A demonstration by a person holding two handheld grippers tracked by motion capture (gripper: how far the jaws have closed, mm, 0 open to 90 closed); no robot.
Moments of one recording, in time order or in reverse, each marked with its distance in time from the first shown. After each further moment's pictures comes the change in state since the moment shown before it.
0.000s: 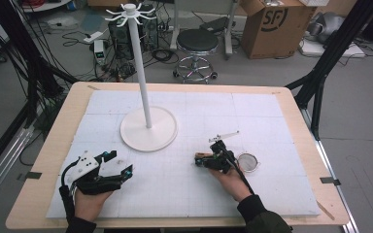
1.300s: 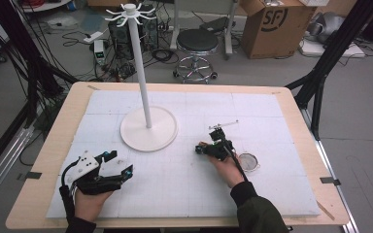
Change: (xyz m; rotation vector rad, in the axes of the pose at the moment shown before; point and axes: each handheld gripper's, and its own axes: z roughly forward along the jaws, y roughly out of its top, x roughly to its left) left arm 0.000 0.000 0.000 -0.002 -0.005 -0.001; right arm -0.022 0.029 0.011 -0.015 -0.070 0.089
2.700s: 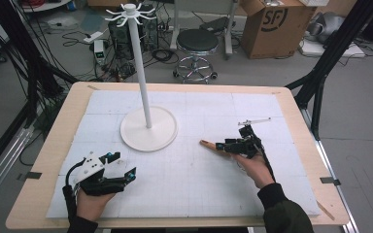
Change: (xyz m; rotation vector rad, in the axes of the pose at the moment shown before) left arm -0.006 -0.002 0.007 0.040 -0.012 0.043; right arm -0.040 -0.010 -0.075 -0.087 0.004 0.000
